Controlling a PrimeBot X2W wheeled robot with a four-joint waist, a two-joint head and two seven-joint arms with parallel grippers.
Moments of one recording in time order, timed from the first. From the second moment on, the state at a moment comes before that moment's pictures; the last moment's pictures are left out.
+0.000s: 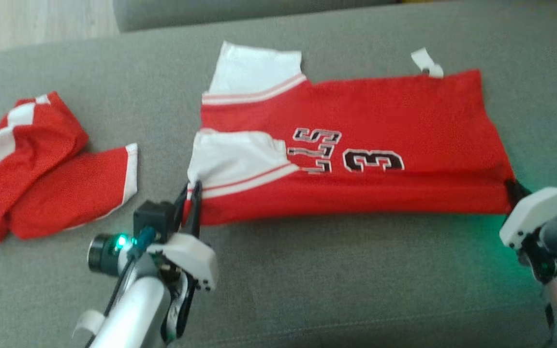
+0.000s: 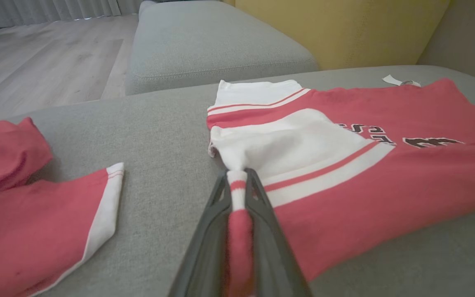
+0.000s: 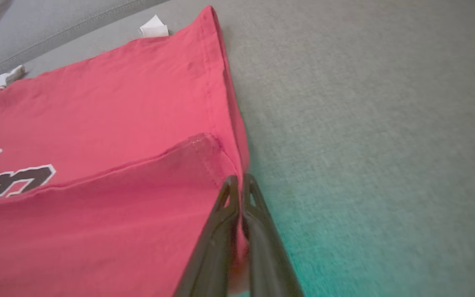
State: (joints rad) left arm -0.26 0.16 -0.51 0.36 -0.30 0.21 -0.16; right arm -0.43 -0.27 -0.04 0.78 0.39 0.12 0.22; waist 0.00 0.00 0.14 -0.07
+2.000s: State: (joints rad) left arm -1.18 0.36 -0.69 0.88 -0.35 -0.12 0.31; right arm -0.72 -0.23 0.09 0.42 0.29 0.12 0.02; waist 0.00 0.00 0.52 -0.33
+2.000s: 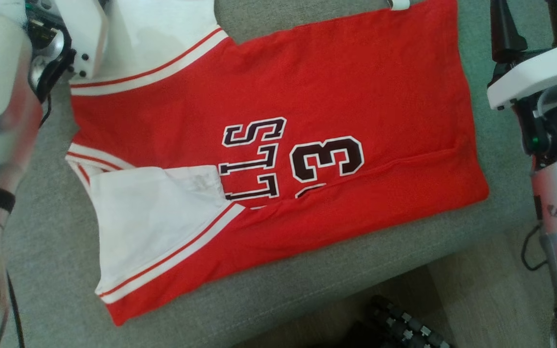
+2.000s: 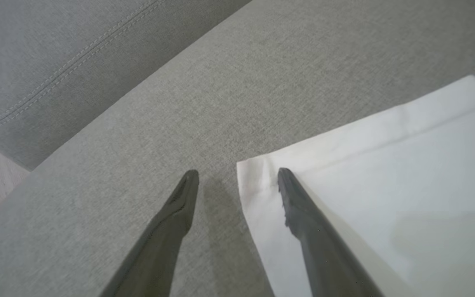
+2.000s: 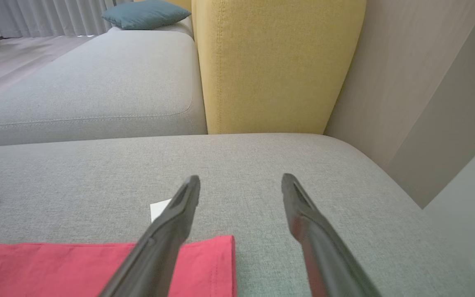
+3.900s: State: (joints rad) left arm -1.04 0.28 -0.79 0.55 -0.63 -0.07 0.07; right arm -0.88 -0.46 0.33 0.90 0.53 0.12 0.24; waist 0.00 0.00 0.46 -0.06
